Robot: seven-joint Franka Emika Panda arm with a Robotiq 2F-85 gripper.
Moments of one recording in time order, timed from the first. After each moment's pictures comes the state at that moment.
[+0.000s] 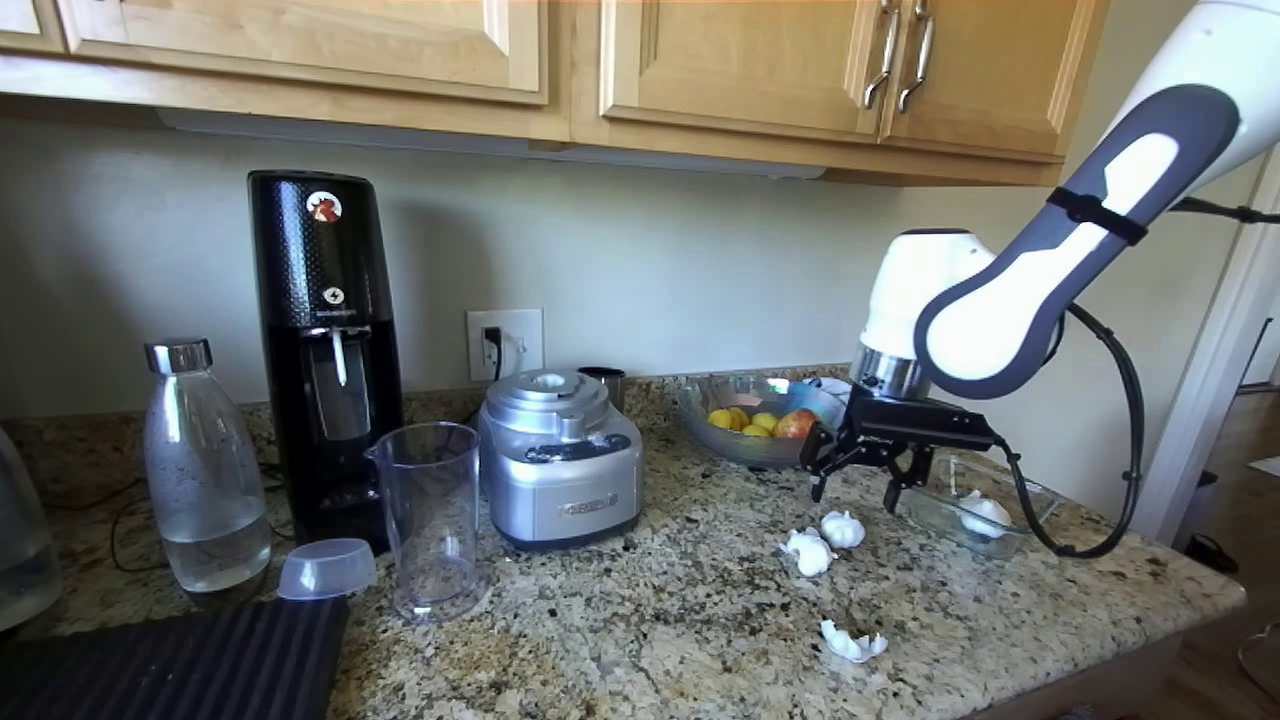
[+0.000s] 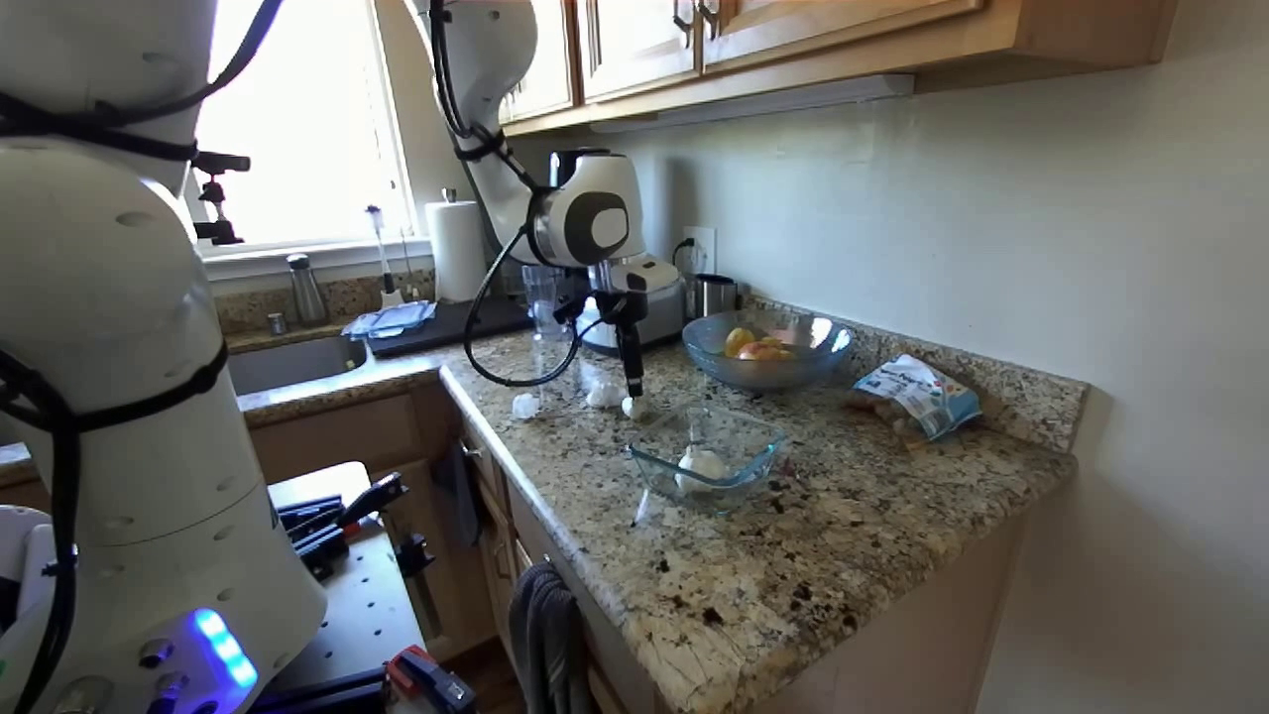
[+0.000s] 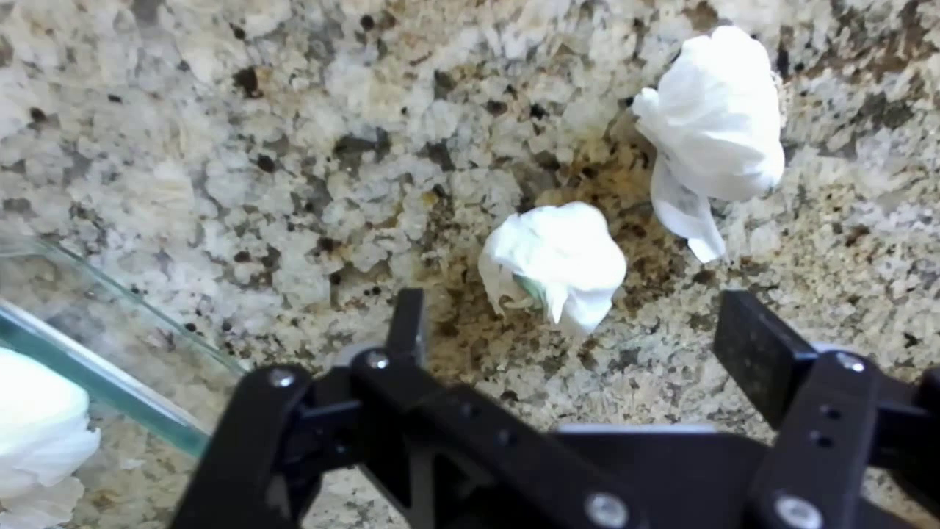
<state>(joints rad) 0.22 0.38 0.08 -2.28 -0.10 2.79 0.87</state>
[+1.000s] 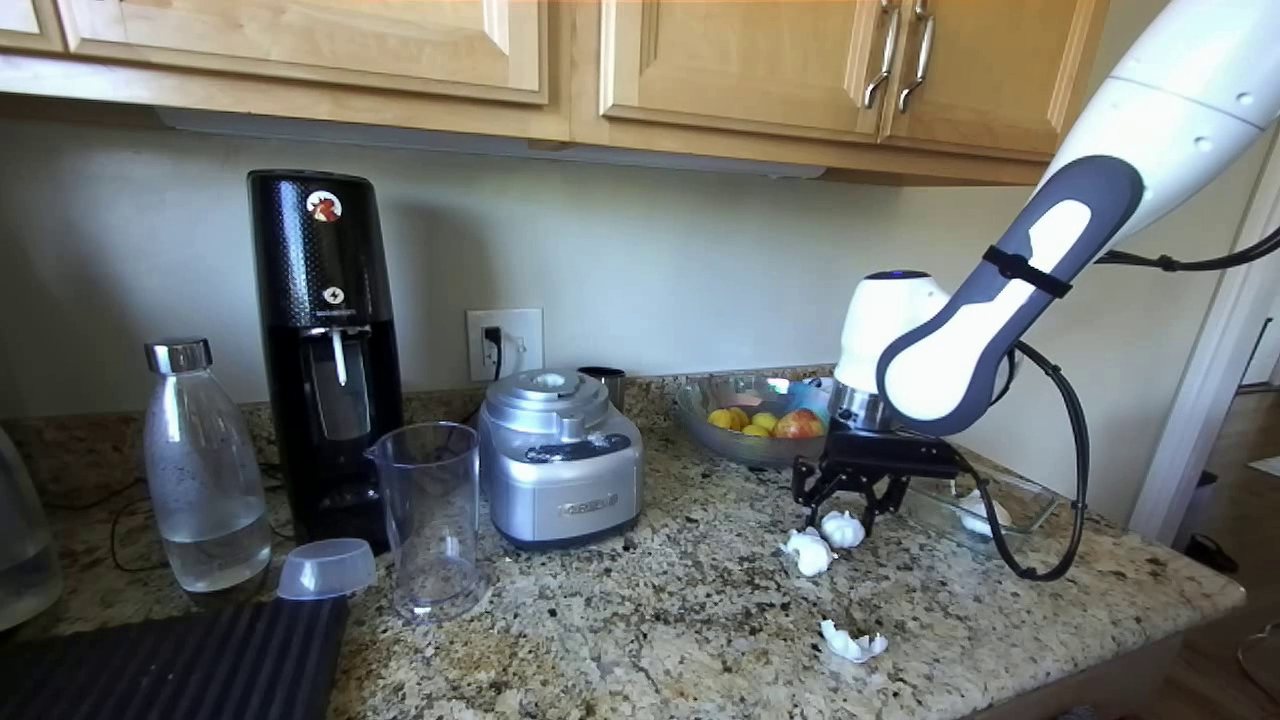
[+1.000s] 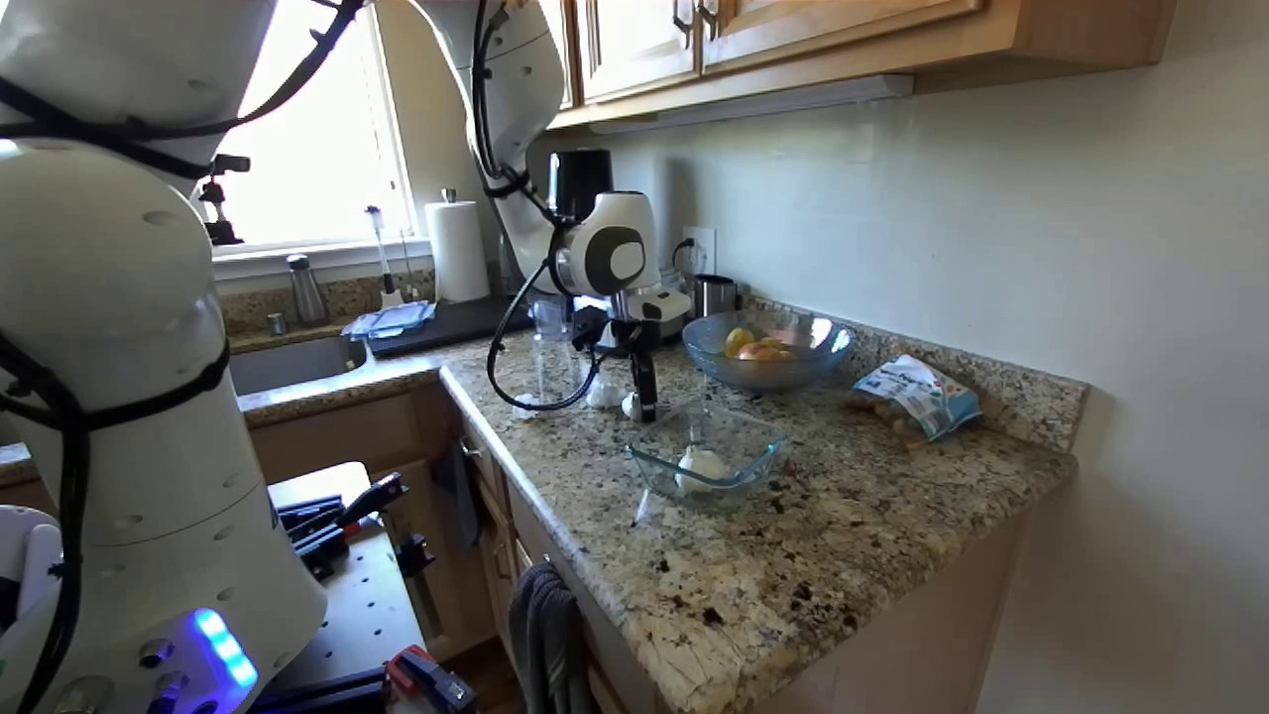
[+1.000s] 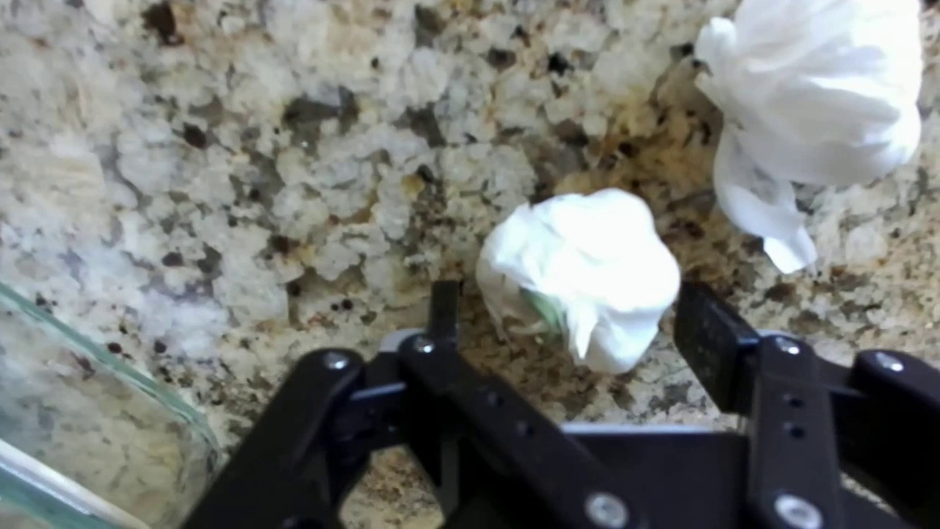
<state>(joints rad) 0.30 0.54 -0.01 -2.16 -0.09 2.79 0.86</state>
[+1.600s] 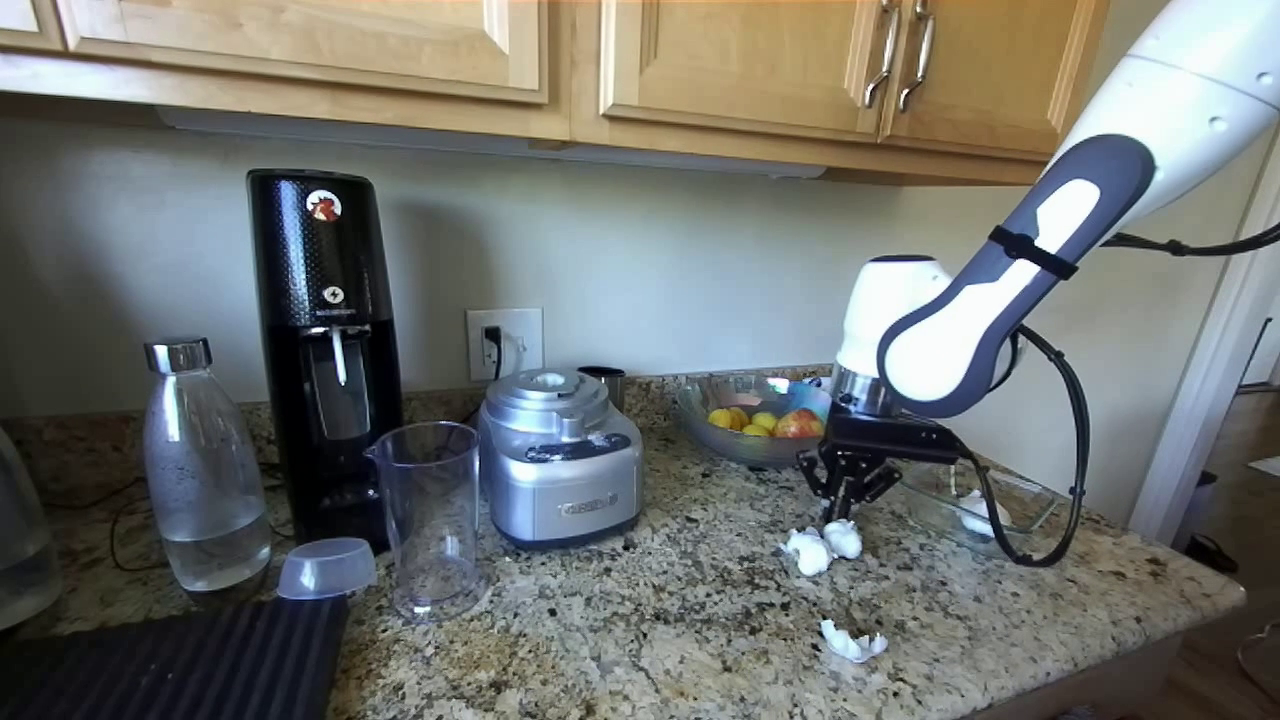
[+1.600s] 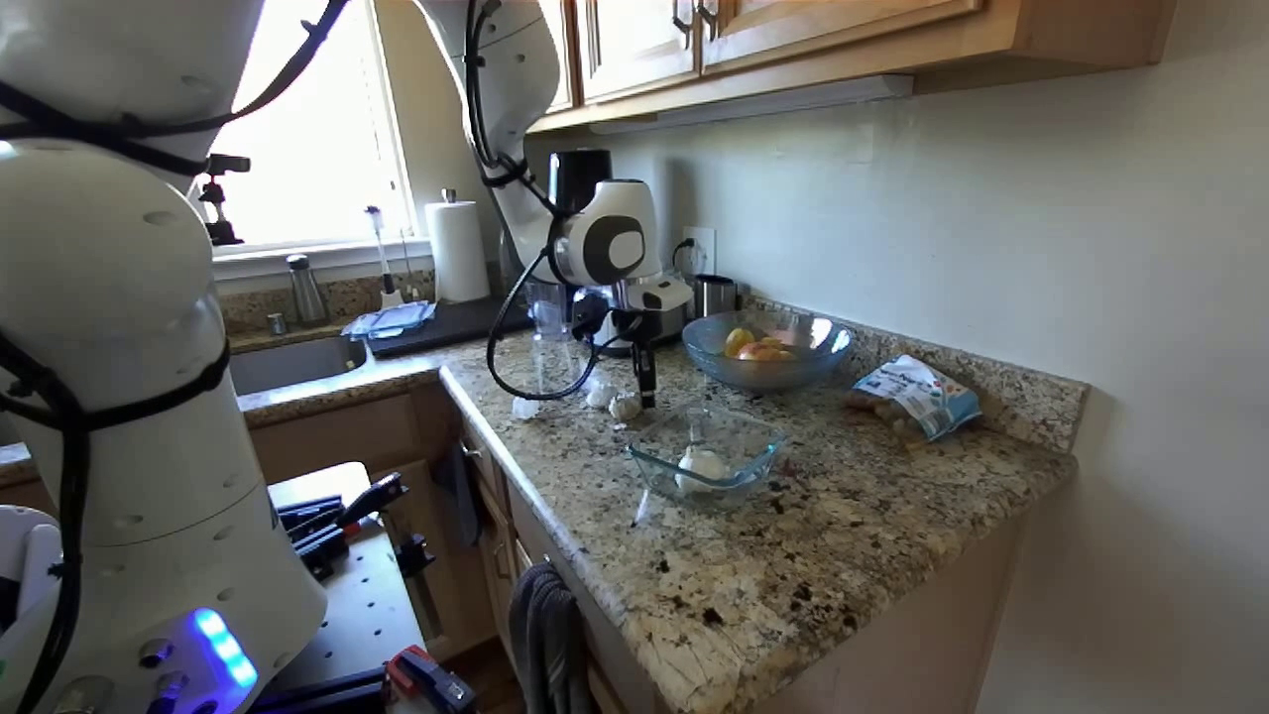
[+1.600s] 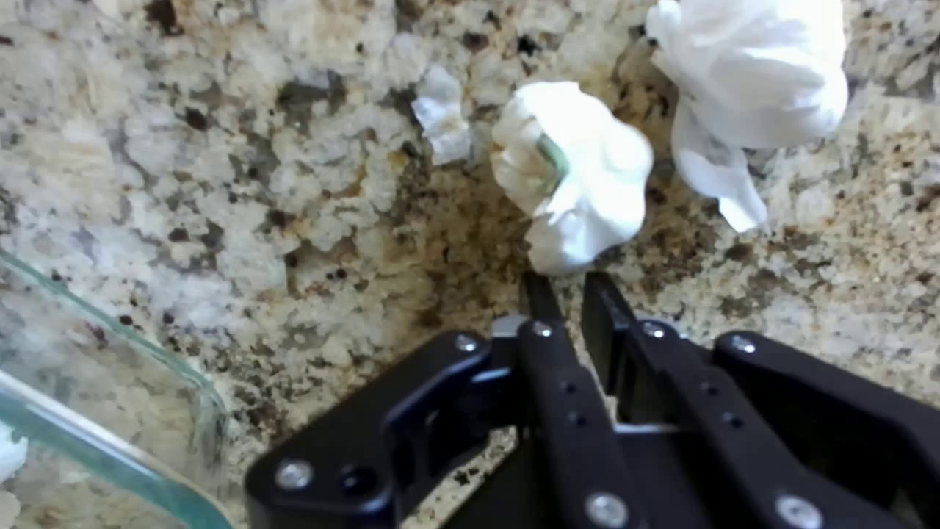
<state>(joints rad) 0.31 0.50 -0.01 -2.17 -0.06 2.77 0.86</state>
